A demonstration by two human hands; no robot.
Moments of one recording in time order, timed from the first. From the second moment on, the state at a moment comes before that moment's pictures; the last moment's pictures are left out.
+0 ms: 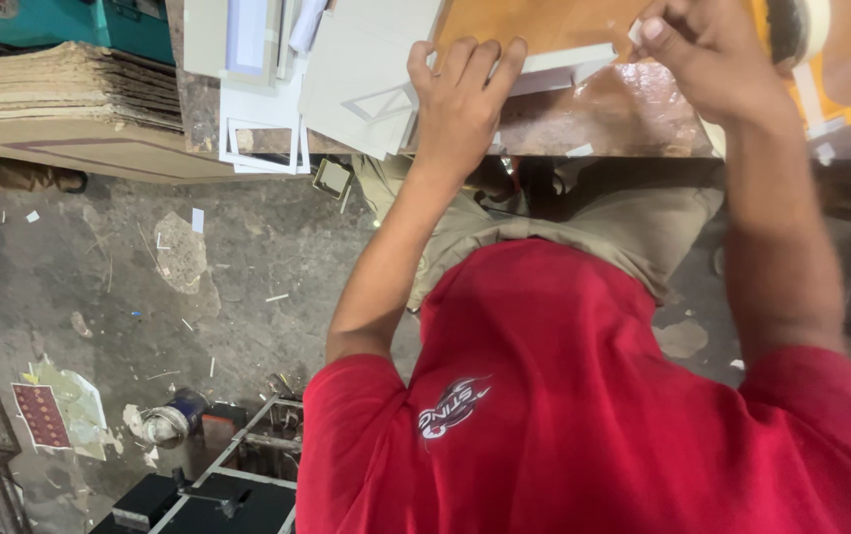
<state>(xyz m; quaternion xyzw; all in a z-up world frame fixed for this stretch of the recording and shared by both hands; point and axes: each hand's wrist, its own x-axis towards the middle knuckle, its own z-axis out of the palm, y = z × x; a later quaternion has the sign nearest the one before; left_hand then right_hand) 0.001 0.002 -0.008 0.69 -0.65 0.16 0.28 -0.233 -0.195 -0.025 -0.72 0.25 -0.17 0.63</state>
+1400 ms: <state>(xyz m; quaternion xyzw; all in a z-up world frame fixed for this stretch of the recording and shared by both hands) 0.002 0.007 -0.014 0.69 -0.66 0.15 0.27 -0.219 -0.219 -0.018 -0.80 0.18 -0.01 0.58</state>
